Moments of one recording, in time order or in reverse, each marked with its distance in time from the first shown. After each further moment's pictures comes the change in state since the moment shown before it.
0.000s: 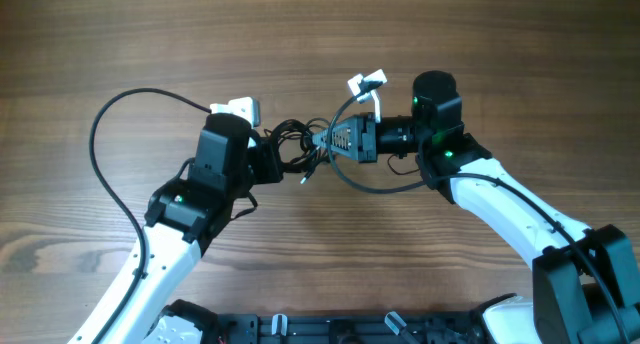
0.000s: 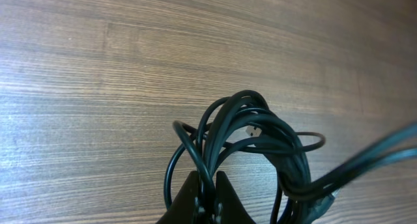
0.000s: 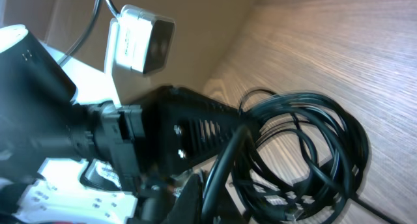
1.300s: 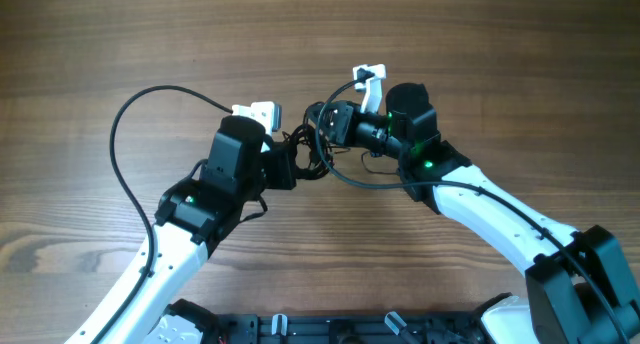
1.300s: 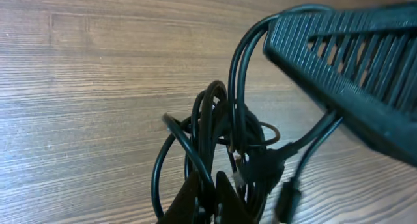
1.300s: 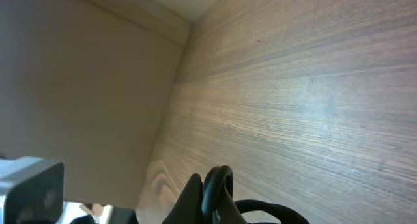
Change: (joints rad) left arm -0.064 0.014 0.000 0.026 0.068 0.026; right arm 0.124 0.000 -0.001 0.002 0.595 0.169
